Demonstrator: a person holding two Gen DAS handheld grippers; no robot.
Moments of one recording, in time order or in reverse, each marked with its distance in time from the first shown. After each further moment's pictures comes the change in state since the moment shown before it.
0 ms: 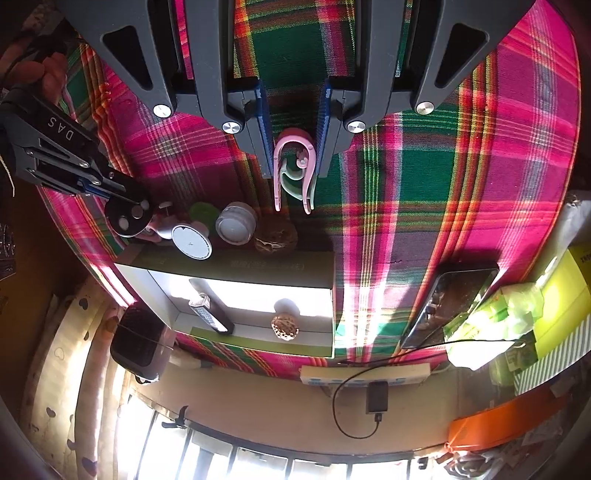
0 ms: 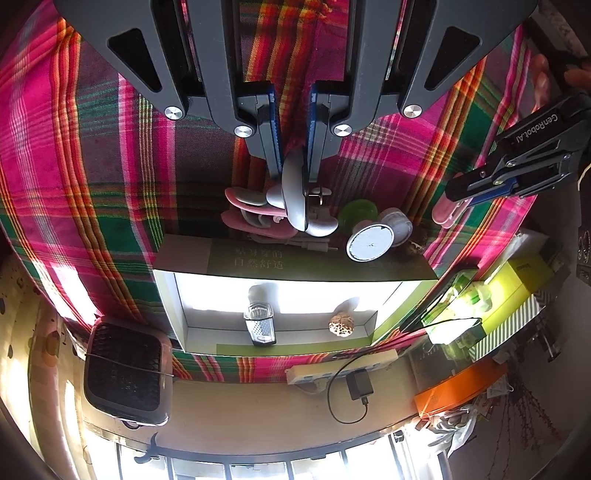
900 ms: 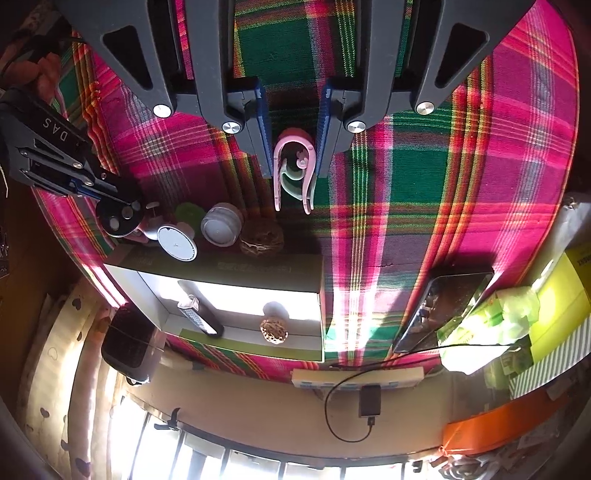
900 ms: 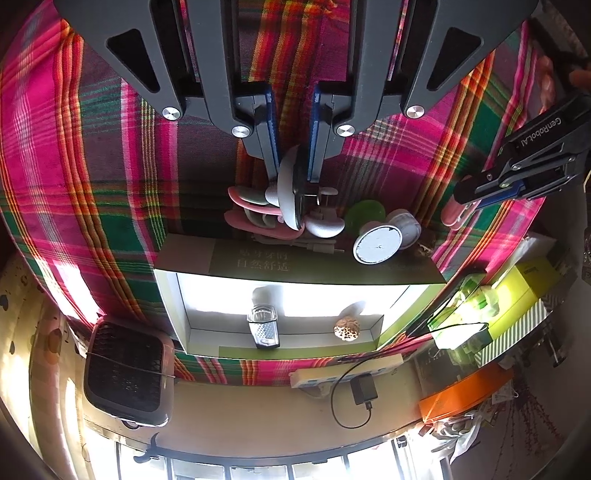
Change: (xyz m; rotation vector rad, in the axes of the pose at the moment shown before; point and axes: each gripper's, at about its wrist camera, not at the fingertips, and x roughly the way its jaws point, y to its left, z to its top) left arm 0.004 0.004 0.000 -0.009 0.011 0.022; right arm 0.005 0.000 0.001 -0.015 0.014 -0.025
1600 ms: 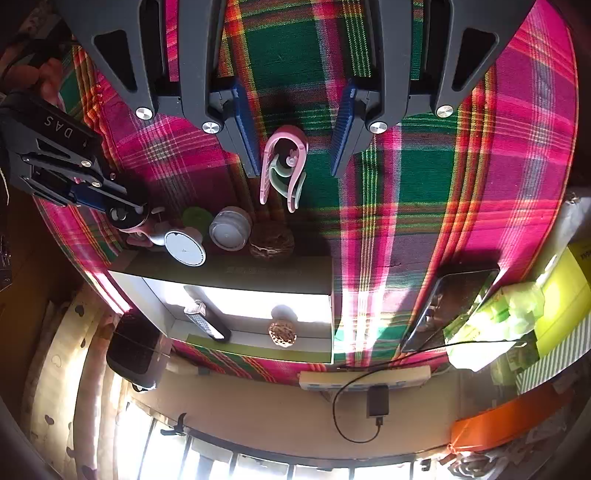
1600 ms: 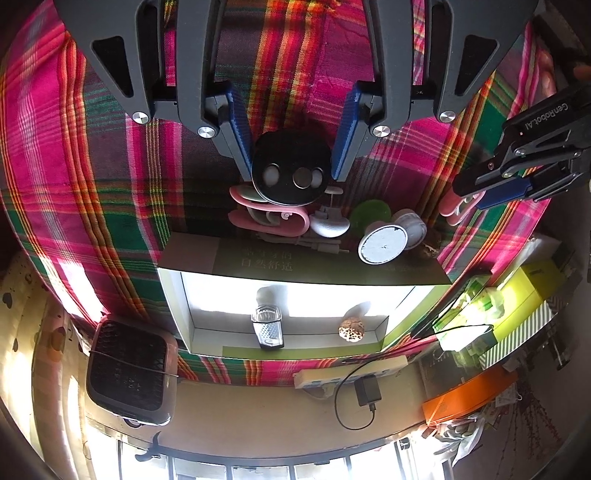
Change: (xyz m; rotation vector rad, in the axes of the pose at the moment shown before) left arm 0.000 -0.005 -0.001 0.018 0.007 0.001; right arm 0.001 -0.001 0.001 0.001 0.003 -0.025
